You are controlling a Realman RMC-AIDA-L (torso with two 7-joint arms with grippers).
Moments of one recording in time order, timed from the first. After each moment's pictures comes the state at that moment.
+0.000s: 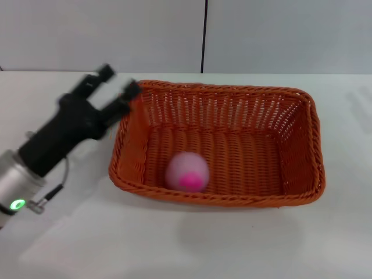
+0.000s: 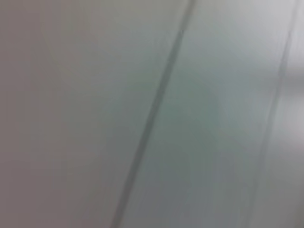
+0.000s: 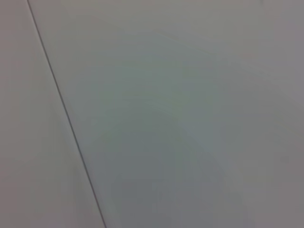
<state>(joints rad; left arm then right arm) -0.42 -2.06 -0.22 0.00 -0.93 -1.70 2.35 0.30 2.07 -0.57 -0.39 -1.17 -1.63 1.12</state>
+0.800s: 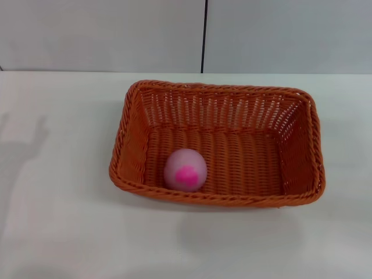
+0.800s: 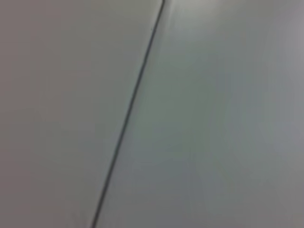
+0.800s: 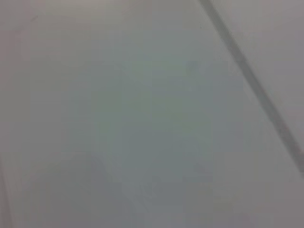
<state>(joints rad) -0.20 -2.07 -0.78 -0.11 -0.93 -1.83 2.67 0.32 2.07 -0.29 -0.25 -1.17 -1.64 0.94</state>
